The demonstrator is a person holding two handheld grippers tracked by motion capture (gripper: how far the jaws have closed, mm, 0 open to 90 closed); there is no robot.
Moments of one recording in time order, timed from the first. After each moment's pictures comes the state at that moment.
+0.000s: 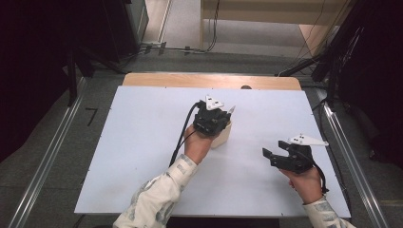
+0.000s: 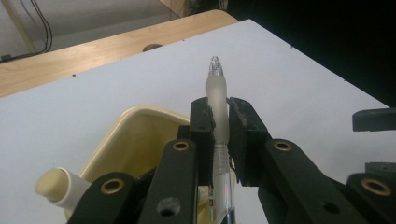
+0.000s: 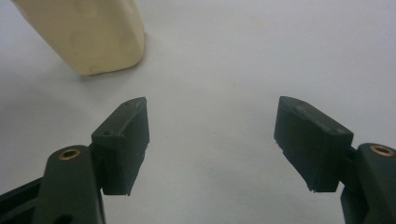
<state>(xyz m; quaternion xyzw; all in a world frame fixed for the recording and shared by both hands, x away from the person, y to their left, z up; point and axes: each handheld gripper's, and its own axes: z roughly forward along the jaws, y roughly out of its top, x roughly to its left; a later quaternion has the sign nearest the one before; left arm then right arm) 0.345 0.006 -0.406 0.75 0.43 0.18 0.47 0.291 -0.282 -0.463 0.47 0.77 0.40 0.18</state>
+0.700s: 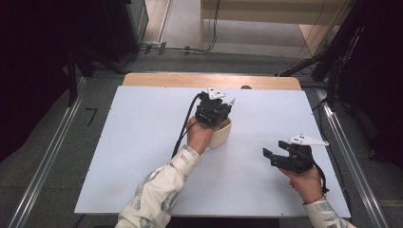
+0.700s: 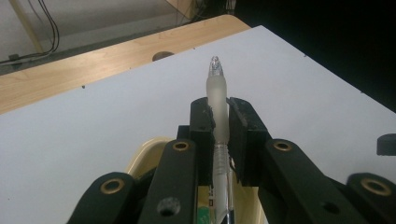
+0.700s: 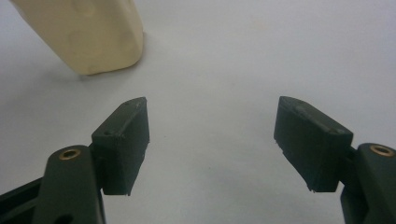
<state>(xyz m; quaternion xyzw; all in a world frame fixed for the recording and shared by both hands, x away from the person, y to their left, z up) 0.370 0.002 -0.399 0.75 0.43 0.19 0.46 0.291 -0.283 -0.463 0.47 0.77 0.40 0.18</state>
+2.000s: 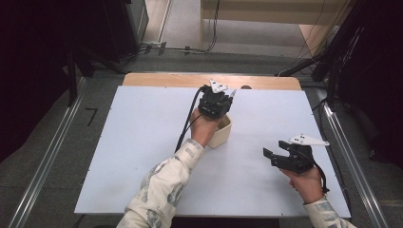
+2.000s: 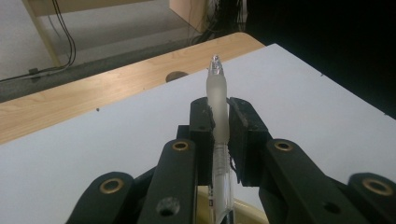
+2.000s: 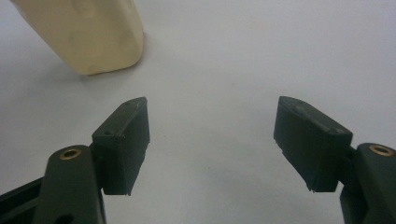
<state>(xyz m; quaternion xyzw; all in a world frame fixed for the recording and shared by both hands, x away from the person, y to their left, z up) 0.387 -0.005 -0.395 0.73 0.44 0.22 0.47 0.292 -0.284 -0.463 0.47 0.77 0.40 0.18</state>
